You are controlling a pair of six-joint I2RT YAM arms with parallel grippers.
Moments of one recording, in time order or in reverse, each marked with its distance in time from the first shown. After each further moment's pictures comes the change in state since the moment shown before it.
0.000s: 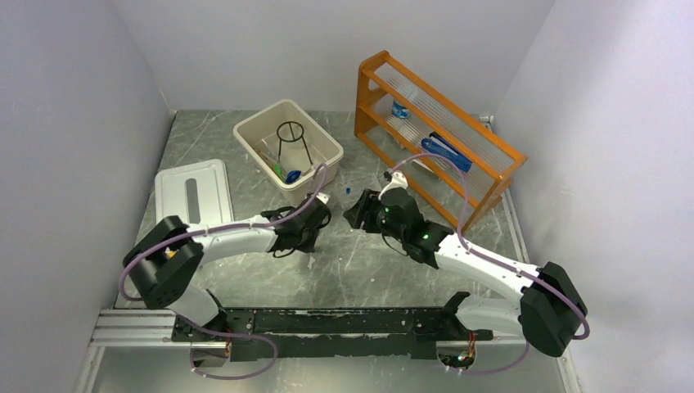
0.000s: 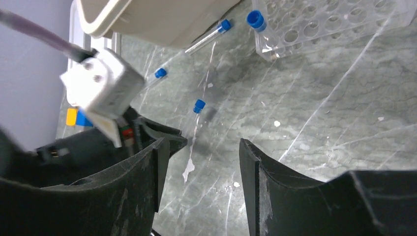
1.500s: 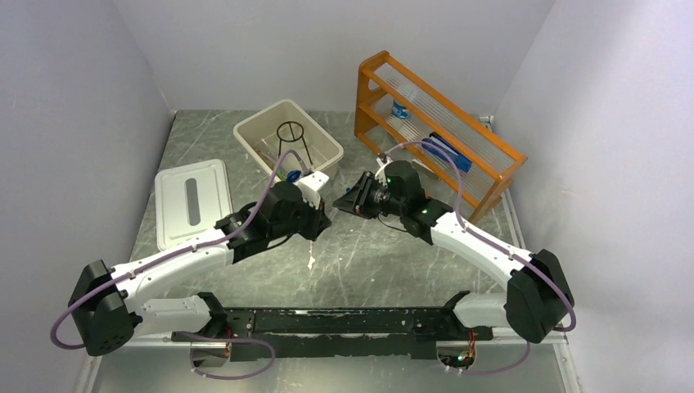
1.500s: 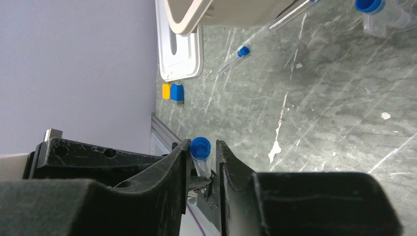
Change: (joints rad) left arm -0.015 -0.405 0.006 0.151 0.264 0.183; right arm -0.132 0.114 0.187 -0.059 -0.438 0.247
